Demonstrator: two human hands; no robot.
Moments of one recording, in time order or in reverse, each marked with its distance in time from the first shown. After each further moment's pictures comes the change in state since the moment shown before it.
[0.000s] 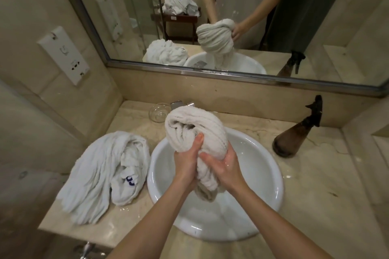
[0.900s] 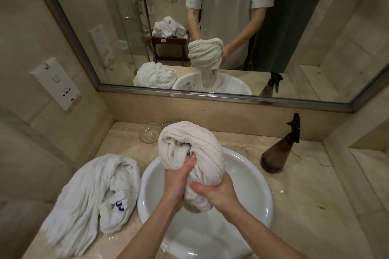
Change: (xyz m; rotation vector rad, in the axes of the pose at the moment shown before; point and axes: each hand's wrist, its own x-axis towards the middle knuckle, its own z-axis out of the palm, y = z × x) left_hand 0.003 0.010 -0.003 0.094 -0.188 0.161; right_hand -0.010 -0.004 -0.015 -0.070 0.025 0.273
